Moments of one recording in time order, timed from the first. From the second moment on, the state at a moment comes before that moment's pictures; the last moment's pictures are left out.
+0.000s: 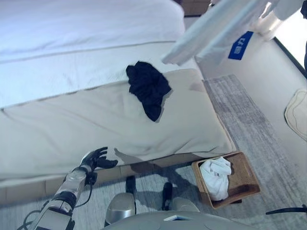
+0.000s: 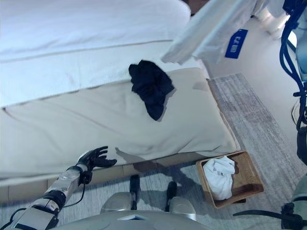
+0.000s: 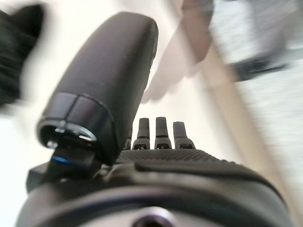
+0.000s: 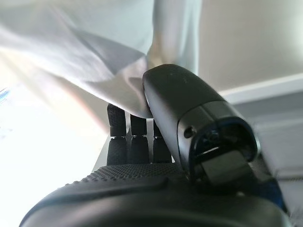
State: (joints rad) left arm -0.21 0.46 -0.23 0.87 -0.34 -0.02 -0.12; right arm -1.12 -1.09 0.30 0.26 -0.06 0.26 -0.45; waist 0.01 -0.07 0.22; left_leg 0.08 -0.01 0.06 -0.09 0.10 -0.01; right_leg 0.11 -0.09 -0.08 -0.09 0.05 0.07
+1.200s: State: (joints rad) left arm -0.40 0.52 -0.39 0.41 -0.57 -0.20 0.00; right arm -0.74 -0.78 0.19 0.65 -0.05 0.23 -0.52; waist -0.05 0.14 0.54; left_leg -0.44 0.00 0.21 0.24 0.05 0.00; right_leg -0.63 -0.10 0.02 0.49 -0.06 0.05
